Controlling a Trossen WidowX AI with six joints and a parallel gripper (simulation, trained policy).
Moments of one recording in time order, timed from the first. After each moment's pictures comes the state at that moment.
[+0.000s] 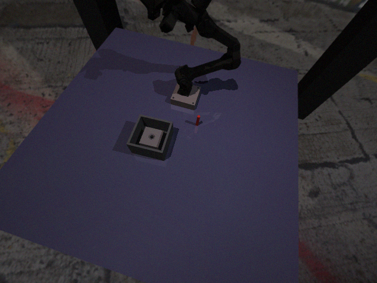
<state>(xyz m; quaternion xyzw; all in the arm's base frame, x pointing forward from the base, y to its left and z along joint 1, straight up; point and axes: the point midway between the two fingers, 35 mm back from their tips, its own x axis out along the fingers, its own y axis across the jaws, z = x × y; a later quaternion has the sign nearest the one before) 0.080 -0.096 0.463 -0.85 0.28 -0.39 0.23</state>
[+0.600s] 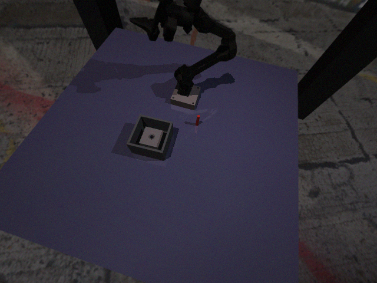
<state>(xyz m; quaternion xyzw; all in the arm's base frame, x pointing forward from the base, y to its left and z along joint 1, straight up) 0.113 -0.107 0.430 -0.78 0.20 -0.34 0.49</state>
